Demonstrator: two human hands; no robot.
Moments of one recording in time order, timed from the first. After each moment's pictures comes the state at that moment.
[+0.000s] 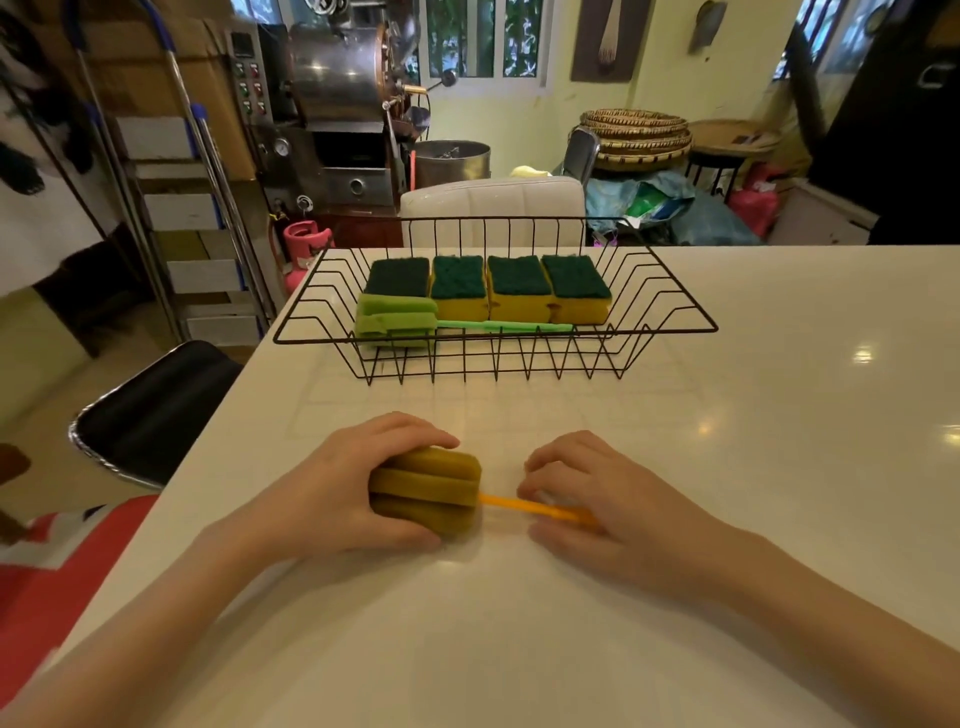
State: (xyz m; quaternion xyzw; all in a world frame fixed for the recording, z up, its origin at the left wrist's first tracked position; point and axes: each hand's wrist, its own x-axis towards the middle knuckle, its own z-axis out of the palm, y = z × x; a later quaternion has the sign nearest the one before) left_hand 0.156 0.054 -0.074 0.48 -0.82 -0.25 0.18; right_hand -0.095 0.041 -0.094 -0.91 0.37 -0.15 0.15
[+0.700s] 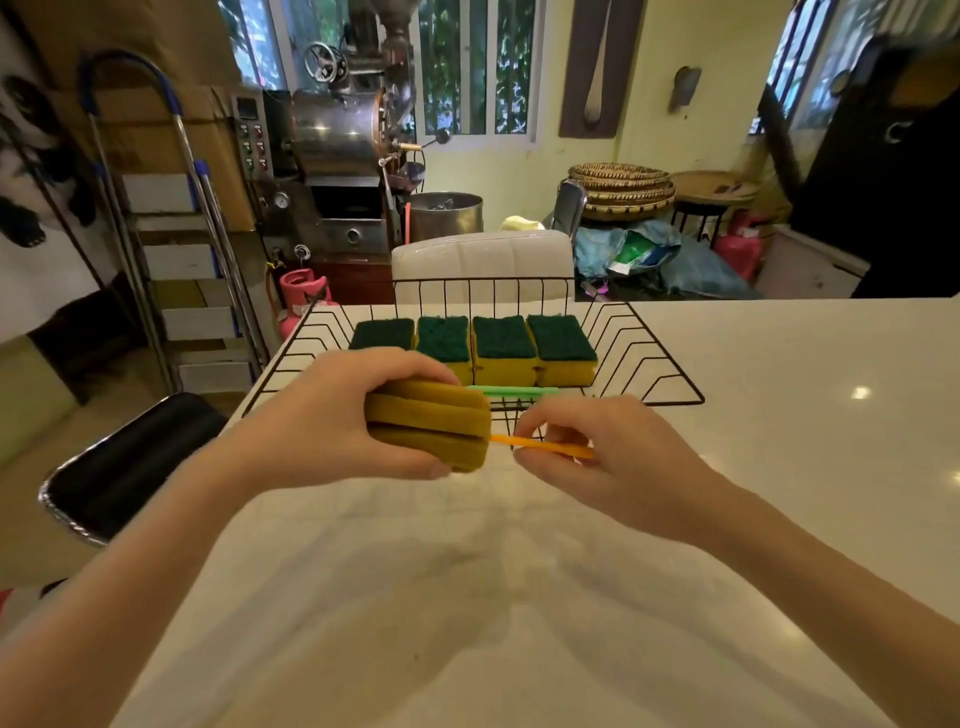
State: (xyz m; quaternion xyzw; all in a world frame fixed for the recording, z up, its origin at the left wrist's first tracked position) left_hand 0.141 -0.004 0.002 0.46 -0.83 -0.19 0.23; right_hand -0.091 -0.011 -0.022 -0.88 0.41 -0.22 0.13
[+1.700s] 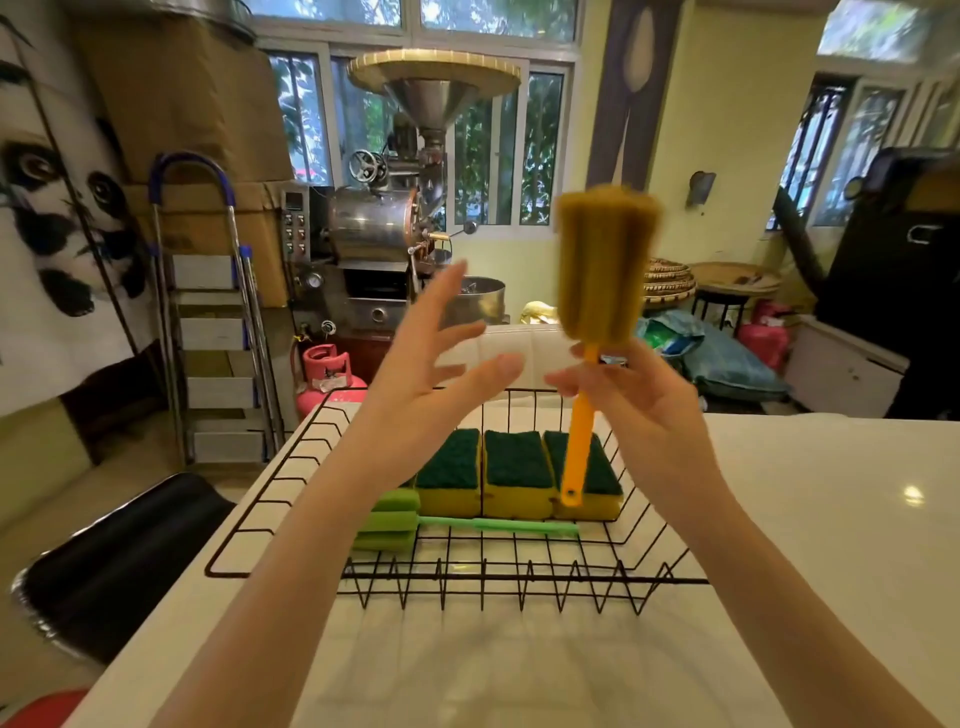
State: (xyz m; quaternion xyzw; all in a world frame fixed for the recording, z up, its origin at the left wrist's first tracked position) left_hand 0.092 -0.087 0.045 0.40 -0.69 -0.26 0.54; right_hand -0.084 -0.120 0.019 -0.68 0.29 -0.58 0.34
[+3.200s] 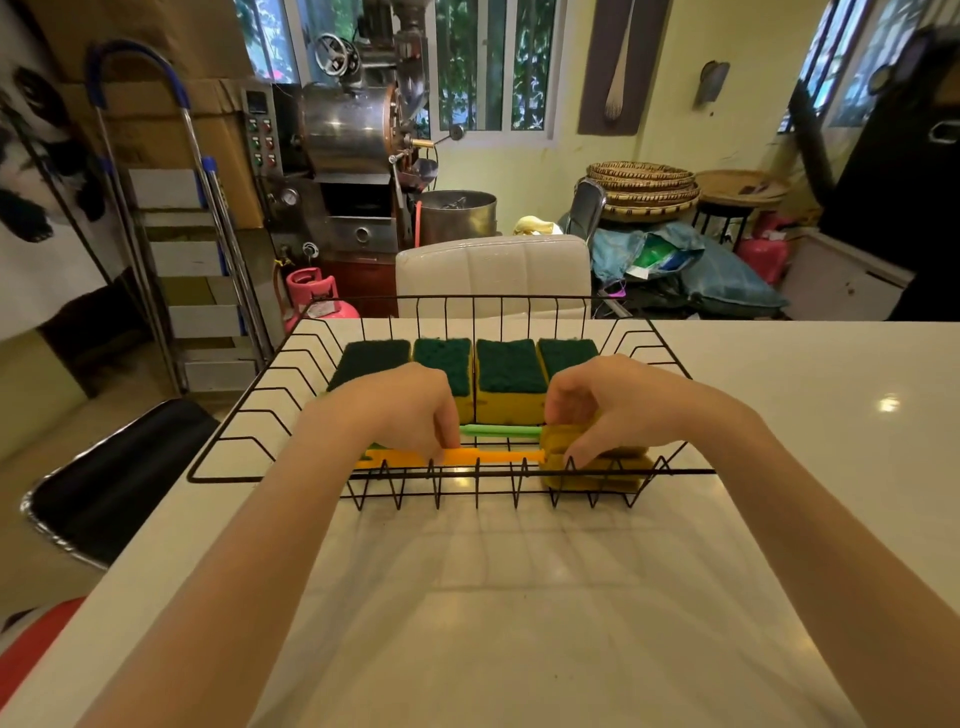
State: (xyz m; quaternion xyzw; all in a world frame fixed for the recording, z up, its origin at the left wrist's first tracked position) left_hand 0.103 -0.116 -0.012 0.59 -0.79 -0.17 -0.07; right_hand -0.102 -0.148 -0.018 -0.87 0.44 -0.02 0.23
